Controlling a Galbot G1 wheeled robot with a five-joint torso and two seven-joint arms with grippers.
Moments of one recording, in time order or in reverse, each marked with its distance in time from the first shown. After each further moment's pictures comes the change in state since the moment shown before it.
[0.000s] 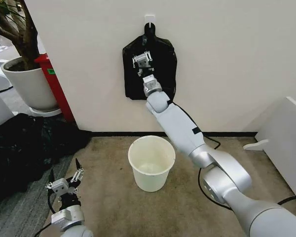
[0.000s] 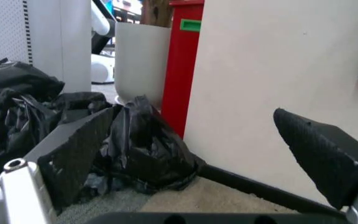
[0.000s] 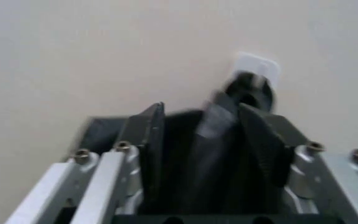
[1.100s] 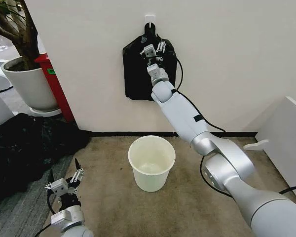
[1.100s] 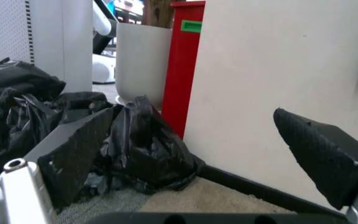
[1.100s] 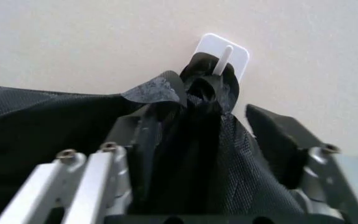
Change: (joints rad) left arm 0.005 -0.017 0.000 -0.007 0.009 -0.004 0.000; right arm 0.095 0.000 0.025 -0.127 -0.083 -0.035 0.003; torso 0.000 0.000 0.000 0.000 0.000
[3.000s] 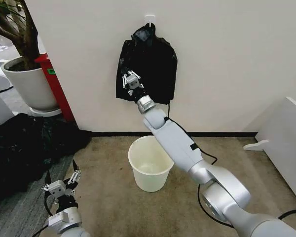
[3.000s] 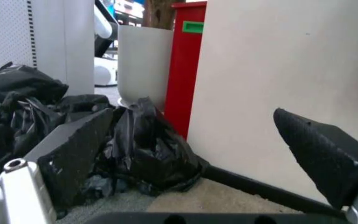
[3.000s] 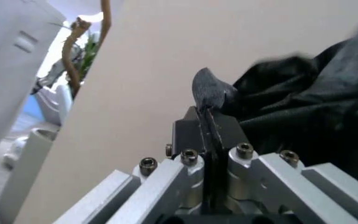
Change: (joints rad) left arm 0.001 0.019 -0.005 0.018 0.001 -0.017 -0.005; right arm -0.306 -0.047 -0.050 0.259 0.200 0.332 -0.341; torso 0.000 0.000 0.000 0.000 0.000
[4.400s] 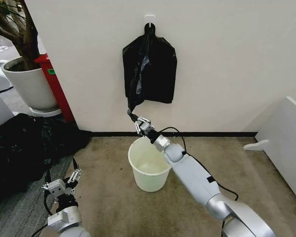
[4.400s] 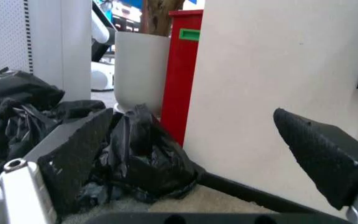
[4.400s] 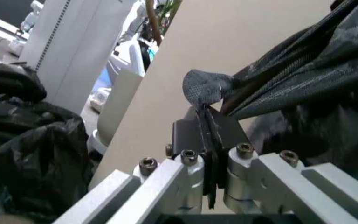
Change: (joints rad) left arm 0.002 0.014 0.006 -0.020 -0.010 -0.004 0.001; right arm -0.253 -0.116 0.033 -0.025 -0.049 0.179 -0.261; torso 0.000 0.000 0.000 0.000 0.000
